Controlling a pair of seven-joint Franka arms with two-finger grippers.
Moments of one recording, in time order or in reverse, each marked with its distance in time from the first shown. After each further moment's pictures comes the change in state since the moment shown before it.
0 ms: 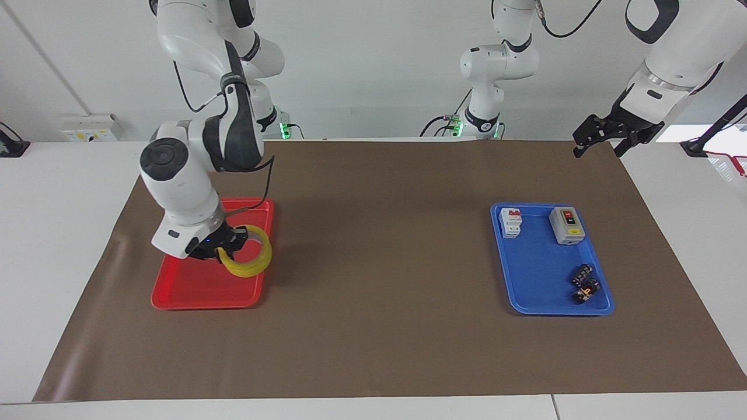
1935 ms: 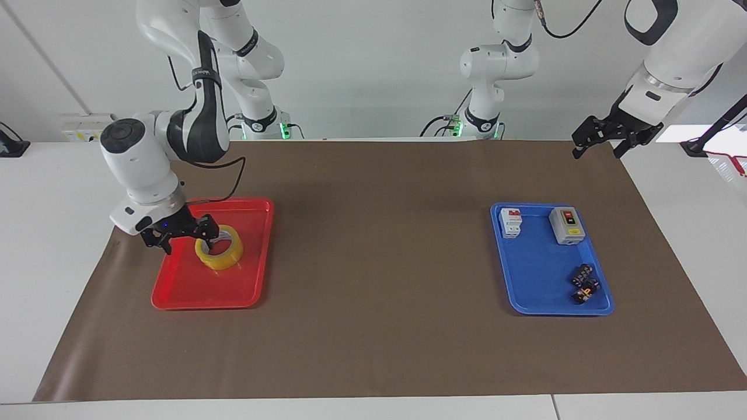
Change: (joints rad) left arm -0.002 0.001 0.000 -0.002 0.000 0.003 0.003; right arm -0.127 -0.204 0.042 -0.276 0.003 0.215 0.200
